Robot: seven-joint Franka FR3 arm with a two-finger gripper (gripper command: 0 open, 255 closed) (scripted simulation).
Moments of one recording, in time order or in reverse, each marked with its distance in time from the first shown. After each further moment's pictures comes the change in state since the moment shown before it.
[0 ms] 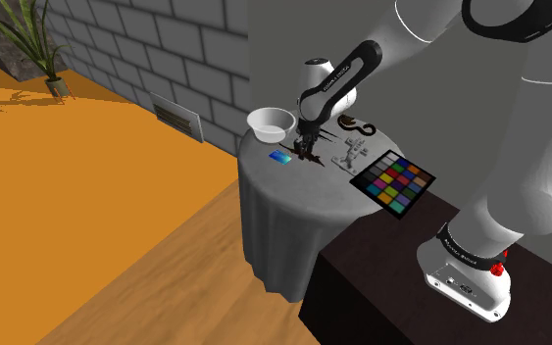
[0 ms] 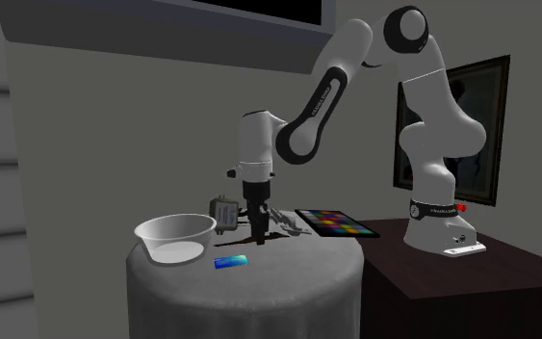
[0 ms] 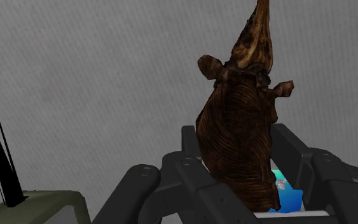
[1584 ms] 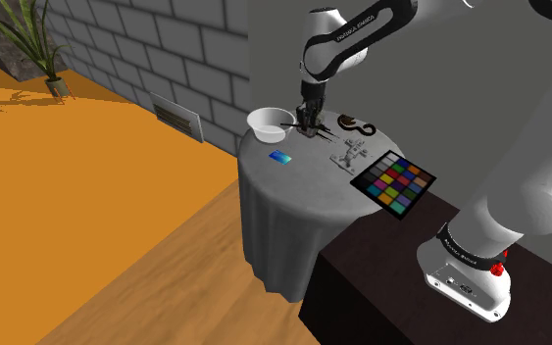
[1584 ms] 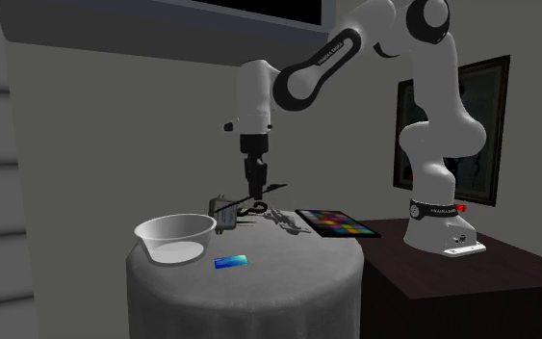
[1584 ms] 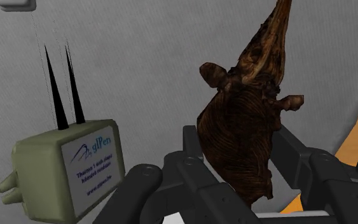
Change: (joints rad) arm 0.002 -0.214 -0.001 0.075 -0.002 -0.289 -0.004
